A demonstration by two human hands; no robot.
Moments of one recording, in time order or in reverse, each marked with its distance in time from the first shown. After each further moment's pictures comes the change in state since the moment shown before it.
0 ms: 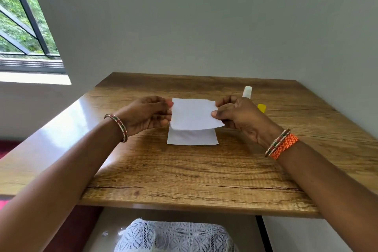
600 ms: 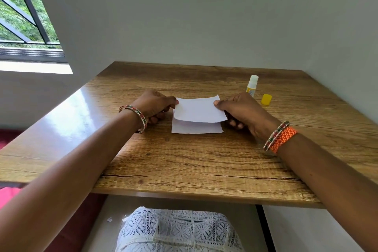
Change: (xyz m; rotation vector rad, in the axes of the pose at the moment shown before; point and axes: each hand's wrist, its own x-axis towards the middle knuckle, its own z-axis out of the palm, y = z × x) left_hand 0.010 -0.006 0.016 0.474 0.340 -0.097; right_hand -0.002 0.006 0.010 -0.399 0.091 0.068
